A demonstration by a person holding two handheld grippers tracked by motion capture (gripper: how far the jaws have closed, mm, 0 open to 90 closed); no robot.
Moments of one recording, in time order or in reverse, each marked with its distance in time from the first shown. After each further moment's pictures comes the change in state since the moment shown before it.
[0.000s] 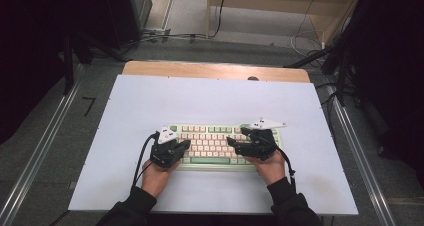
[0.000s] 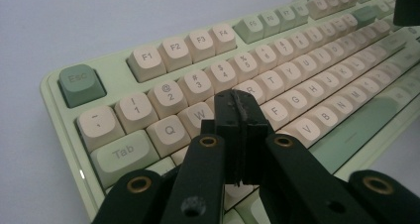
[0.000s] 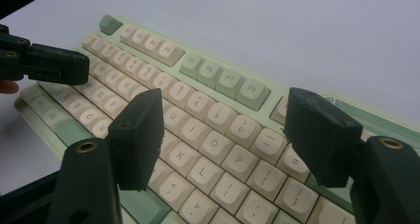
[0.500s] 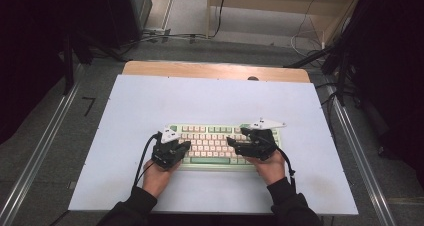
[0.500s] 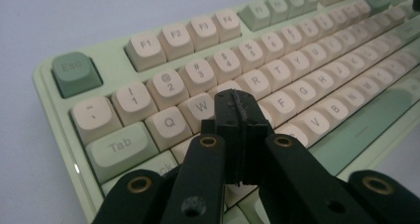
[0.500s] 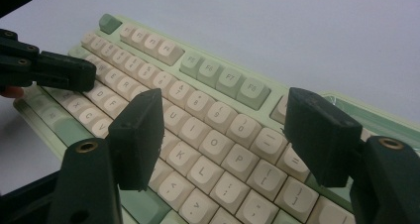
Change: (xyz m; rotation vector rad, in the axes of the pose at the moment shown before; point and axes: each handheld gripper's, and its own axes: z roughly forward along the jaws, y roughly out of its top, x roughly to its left) left arm -0.002 -0.001 0.005 0.041 0.013 0.001; right arm 0.000 0.000 0.001 0.003 0.001 -0.001
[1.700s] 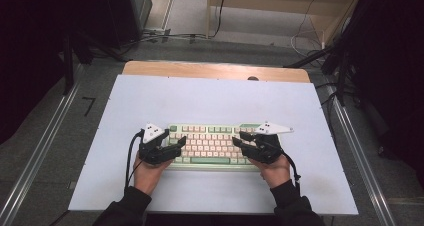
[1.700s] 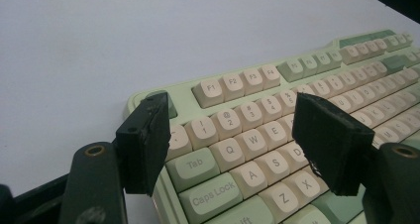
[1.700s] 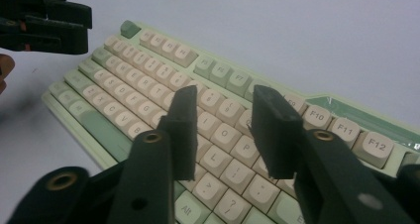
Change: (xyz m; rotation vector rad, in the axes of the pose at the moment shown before) left arm 0.022 0.000 -0.026 -0.173 0.073 -0.062; right arm 0.006 -0.005 -0.022 -0.040 0.018 -0.027
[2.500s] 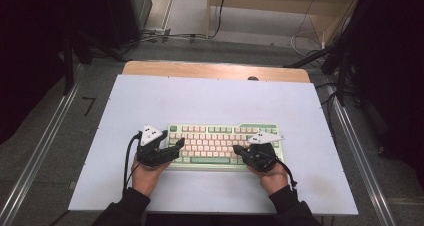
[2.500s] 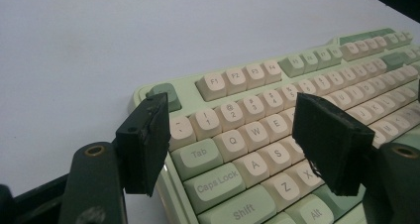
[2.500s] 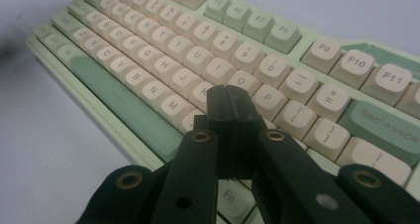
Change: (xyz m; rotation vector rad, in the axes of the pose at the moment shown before) left arm 0.001 -0.004 -0.004 -0.007 0.002 -0.003; right arm 0.006 -0.025 0.015 0.105 0.008 -0.037
